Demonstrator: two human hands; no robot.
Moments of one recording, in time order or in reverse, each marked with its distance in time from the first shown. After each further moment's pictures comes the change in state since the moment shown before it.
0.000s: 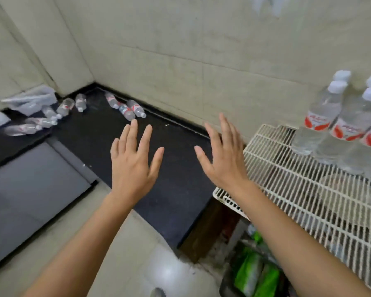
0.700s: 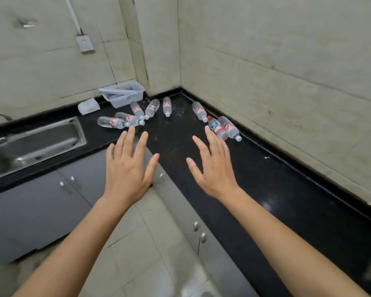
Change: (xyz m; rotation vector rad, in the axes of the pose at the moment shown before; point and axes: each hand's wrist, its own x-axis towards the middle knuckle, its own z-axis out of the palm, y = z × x) left_hand 0.032 -0.453 -0.028 0.178 -0.041 -0.261; right_hand 0.175 -0.347 0.307 0.232 -0.143 -0.310
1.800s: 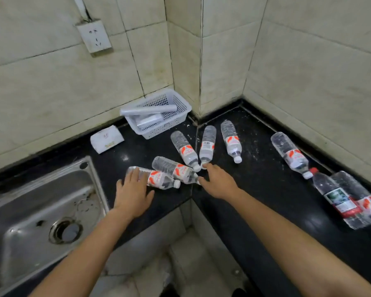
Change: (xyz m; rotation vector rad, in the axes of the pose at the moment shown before) left_hand 0.364 -0.451 0.365 0.113 -0.754 -0.158; right_hand 0.446 0.038 0.503 0.163 -0.808 0.512
